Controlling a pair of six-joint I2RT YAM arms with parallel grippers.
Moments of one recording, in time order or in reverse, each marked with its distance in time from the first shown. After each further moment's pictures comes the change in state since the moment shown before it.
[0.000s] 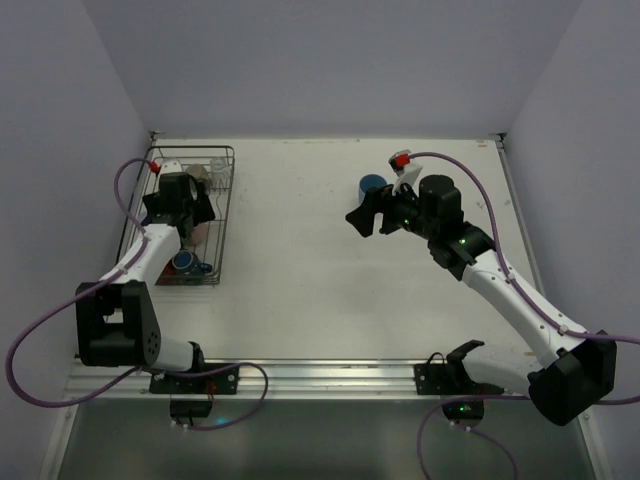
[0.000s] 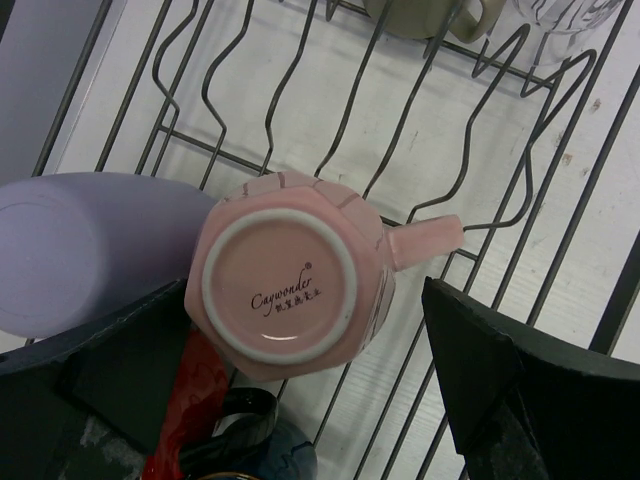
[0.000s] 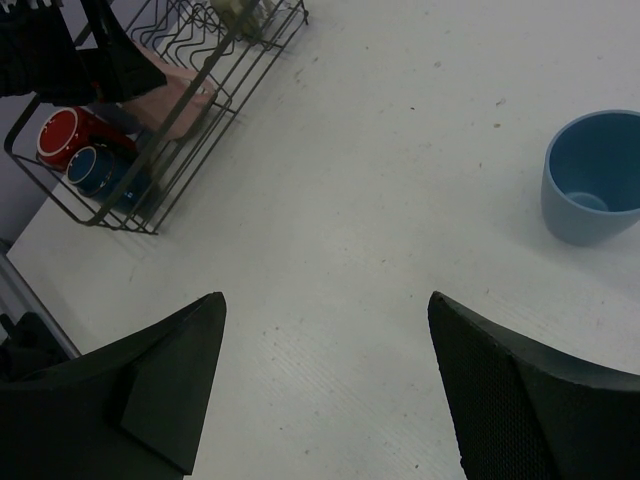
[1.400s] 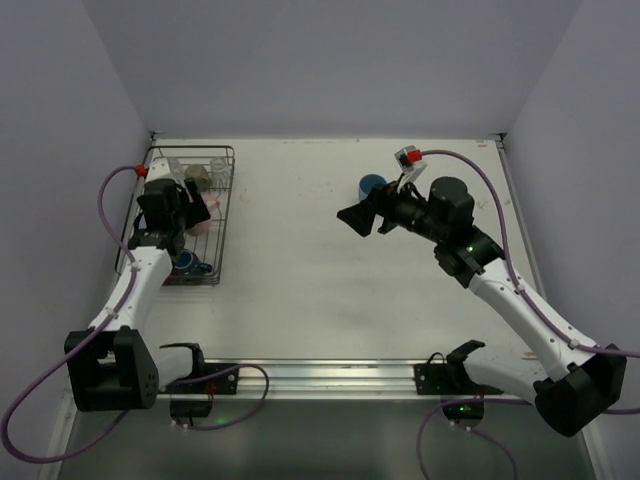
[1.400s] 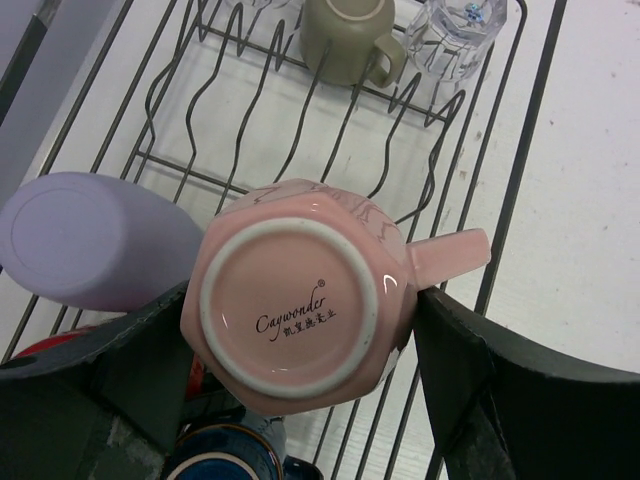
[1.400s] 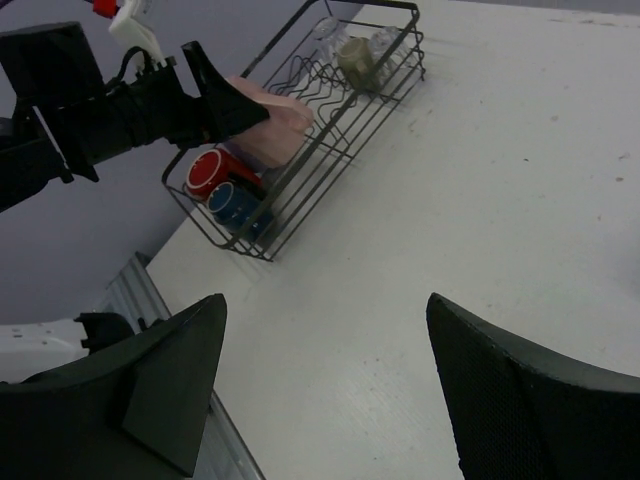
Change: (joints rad) left arm 0.019 -0.202 -0.077 0.048 0.124 -0.026; right arm 0.013 -0.060 -0.002 0.085 -0.127 0.145
